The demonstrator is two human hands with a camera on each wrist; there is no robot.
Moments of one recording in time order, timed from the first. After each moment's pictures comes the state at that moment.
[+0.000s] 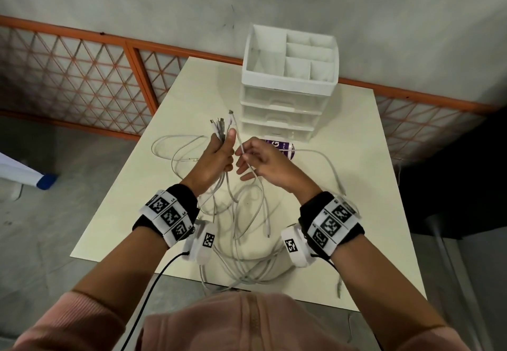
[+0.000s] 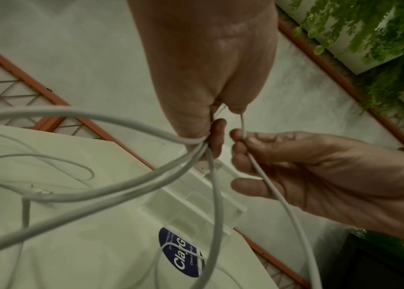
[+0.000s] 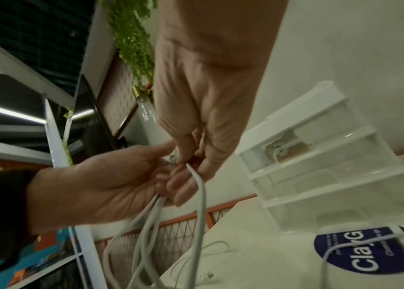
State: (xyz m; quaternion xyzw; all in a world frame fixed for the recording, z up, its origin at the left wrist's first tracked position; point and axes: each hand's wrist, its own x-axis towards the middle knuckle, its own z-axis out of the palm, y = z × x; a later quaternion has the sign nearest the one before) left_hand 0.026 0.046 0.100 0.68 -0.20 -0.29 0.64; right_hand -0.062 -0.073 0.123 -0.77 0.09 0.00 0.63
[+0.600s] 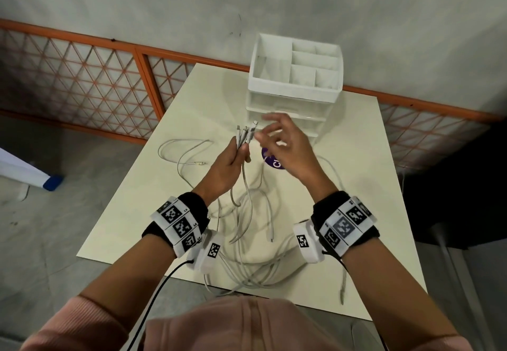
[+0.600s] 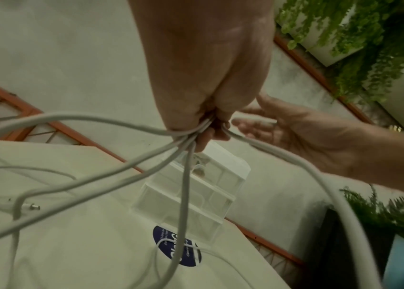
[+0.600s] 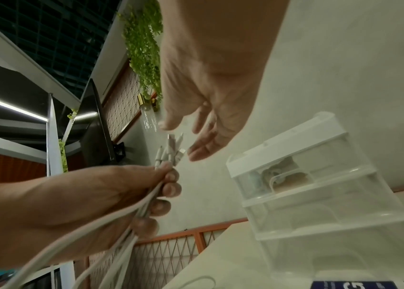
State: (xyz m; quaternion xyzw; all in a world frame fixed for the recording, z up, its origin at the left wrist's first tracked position) left_hand 0.013 0.045 0.101 0.75 -0.30 -0.19 0.56; right_hand -0.063 -0.087 0.150 -0.80 0.15 -0.18 0.56
